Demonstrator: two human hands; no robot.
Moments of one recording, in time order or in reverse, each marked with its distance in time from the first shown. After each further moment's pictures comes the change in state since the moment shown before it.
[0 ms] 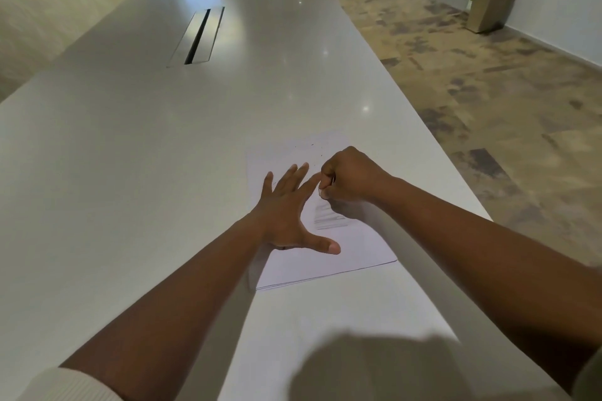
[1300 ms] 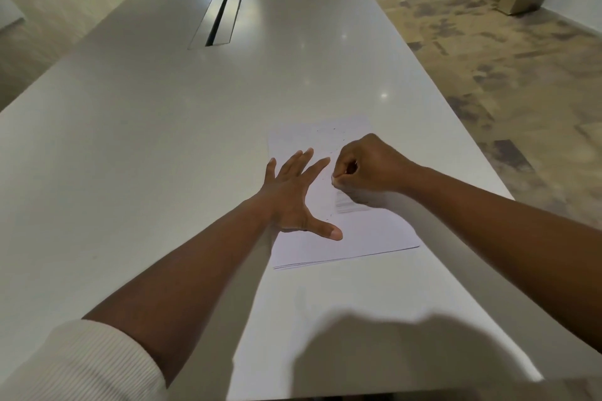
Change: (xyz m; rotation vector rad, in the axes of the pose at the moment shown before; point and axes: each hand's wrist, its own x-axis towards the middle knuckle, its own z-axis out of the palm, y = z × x) left_hand -0.016 -0.021 -0.005 -0.019 -0.023 -0.084; right_hand -0.003 0.002 0.006 0.133 0.011 -0.216
